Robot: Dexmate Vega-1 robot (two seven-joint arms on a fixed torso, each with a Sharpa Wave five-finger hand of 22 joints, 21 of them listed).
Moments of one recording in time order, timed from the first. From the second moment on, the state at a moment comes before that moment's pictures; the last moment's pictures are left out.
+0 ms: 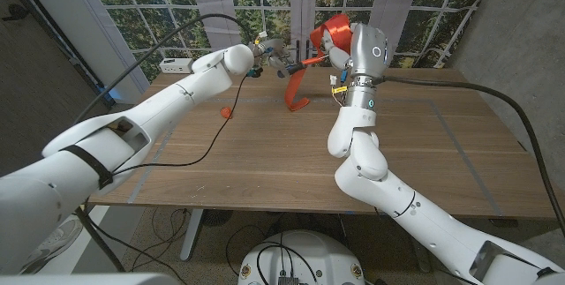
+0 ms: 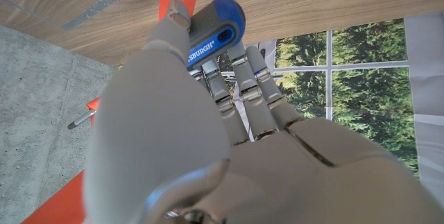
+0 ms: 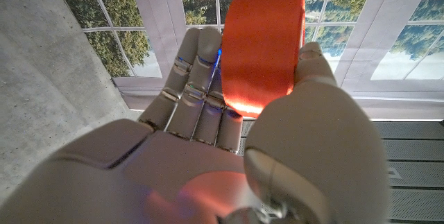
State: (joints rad) left arm 0.18 0.51 0.85 -1.33 0.27 0.19 -0.20; left_hand 1.29 -0.03 0.31 -0.17 0.20 1.06 -0.01 0.20 0.24 1.02 -0.09 0.20 0.60 0.97 0.02 0.40 0.45 0.38 -0.04 1.08 0.17; right arm -0.86 -0.42 -0.80 -2.15 -0.88 -0.90 -0.70; right_hand 0.92 -0.06 0.19 -0.09 0.20 1.09 0.05 0.36 0.46 1.09 0.00 0.79 0.40 1.10 -0.13 0.88 1.12 0.60 -0.06 1.19 0.18
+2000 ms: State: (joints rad) left arm 0.17 0.46 0.85 -1.28 0.25 0.14 -0.09; left_hand 1.29 -0.03 0.32 -0.17 0.20 1.06 -0.01 0.21 0.24 1.03 -0.08 0.21 0.58 0.97 0.02 0.39 0.45 0.38 -0.04 1.09 0.17; right arm -0.96 -0.45 -0.87 -2.08 -0.80 -1.14 -0.42; right_hand 0.92 -0.06 0.18 -0.10 0.20 1.09 0.05 0.35 0.46 1.10 0.00 0.77 0.42 1.11 -0.13 0.87 1.09 0.59 -0.06 1.17 0.18
